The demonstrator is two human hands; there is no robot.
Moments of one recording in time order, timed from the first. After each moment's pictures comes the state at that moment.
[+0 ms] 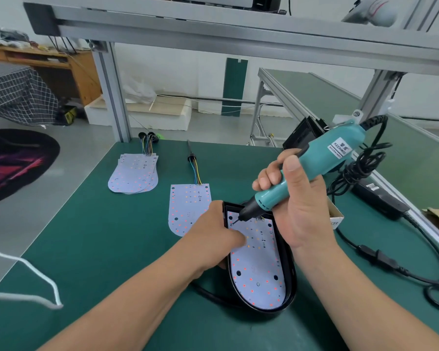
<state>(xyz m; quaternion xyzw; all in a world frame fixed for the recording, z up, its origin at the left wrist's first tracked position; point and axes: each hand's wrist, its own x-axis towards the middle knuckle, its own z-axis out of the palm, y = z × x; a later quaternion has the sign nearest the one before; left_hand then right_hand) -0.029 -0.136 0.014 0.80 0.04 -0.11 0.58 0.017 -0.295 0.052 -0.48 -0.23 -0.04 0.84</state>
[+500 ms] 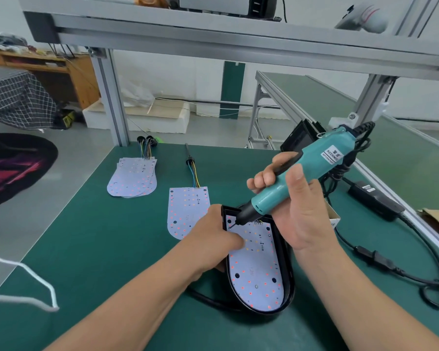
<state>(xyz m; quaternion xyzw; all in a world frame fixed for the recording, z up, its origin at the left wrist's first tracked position) -0.028 -0.136 0.016 0.78 0.04 -0.13 0.61 0.016 -0.301 0.053 -0.47 -0.24 0.00 0.85</state>
